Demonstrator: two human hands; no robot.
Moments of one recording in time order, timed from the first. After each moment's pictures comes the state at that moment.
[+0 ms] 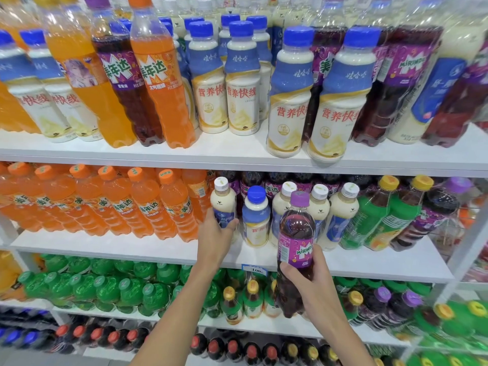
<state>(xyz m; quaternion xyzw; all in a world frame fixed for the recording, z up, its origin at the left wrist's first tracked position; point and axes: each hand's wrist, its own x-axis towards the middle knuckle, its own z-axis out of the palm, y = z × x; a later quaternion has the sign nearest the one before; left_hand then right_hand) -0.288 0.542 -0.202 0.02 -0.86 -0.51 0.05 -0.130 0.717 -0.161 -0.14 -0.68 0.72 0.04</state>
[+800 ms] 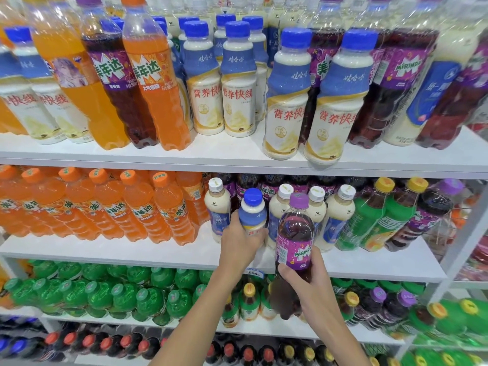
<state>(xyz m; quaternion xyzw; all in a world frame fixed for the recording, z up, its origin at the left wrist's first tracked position) -0.271 0.589 -0.199 -0.05 -0.86 -0.51 -0.01 -0.132 0.716 -0.160 -0.15 -0.69 0.70 0.06</state>
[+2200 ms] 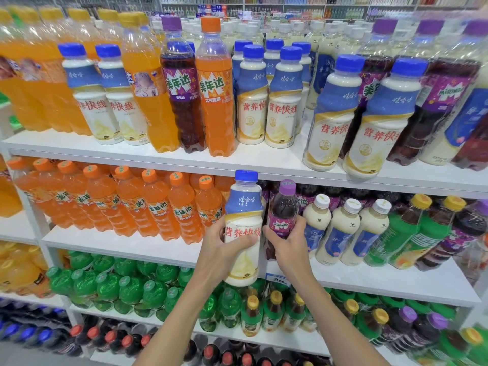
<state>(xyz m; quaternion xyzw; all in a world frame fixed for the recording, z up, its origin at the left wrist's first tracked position) -0.231 0.474 -0.117 -0.09 -0.69 -0.72 -0.04 -0.235 0.642 -0.162 -0.12 -0.75 0.64 0.13</state>
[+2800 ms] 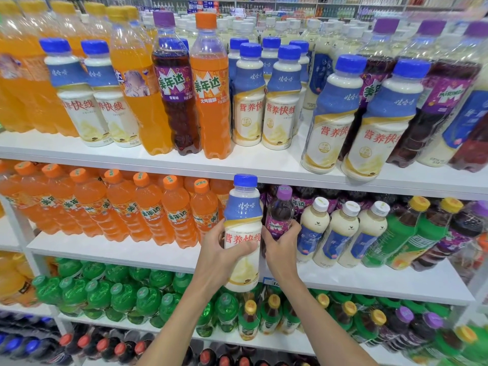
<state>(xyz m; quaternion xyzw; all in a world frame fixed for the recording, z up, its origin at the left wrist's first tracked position) -0.240 0.476 -0.123 -0.10 -0.67 -0.73 -0.05 -0.261 0.627 -0.192 -0.20 -0.74 0.62 0.19</state>
